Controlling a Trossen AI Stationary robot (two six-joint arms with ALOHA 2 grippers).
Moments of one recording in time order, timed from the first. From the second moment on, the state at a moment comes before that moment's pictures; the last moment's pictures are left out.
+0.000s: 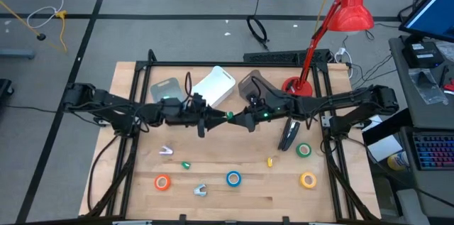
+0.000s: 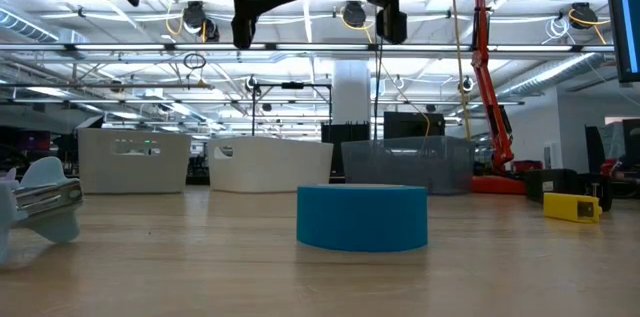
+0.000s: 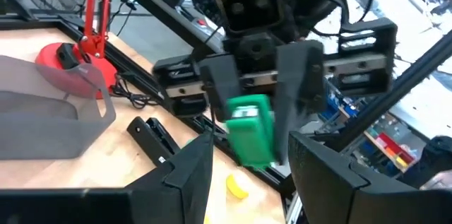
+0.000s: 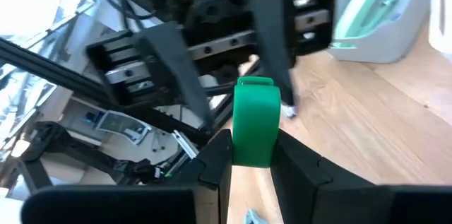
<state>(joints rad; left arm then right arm) -0.06 1.36 0.67 0.71 -0.08 -0.68 0.00 1.42 0.94 0.26 -0.13 0.92</state>
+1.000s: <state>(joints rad) -0.04 1.40 0.73 0.76 -0.03 -0.67 -0.01 1.42 0.95 0.32 -0.08 0.93</state>
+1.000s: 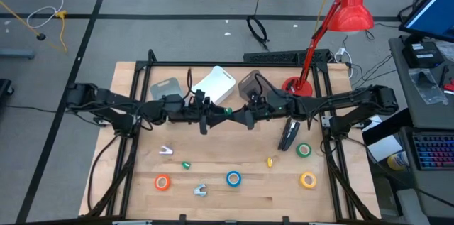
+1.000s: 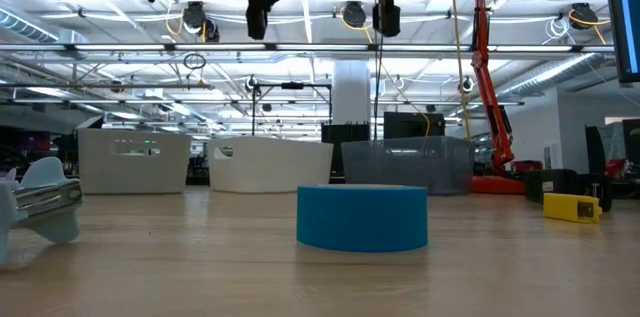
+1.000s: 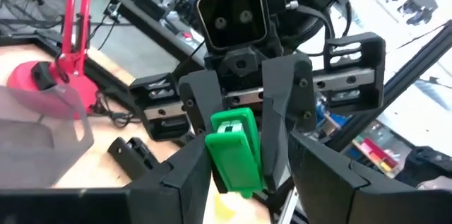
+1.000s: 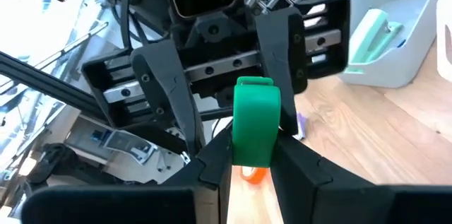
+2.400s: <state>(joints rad) -0.01 1.40 0.72 0.78 0.04 -0.68 -0.01 1.43 0.94 0.31 -0.07 0.92</state>
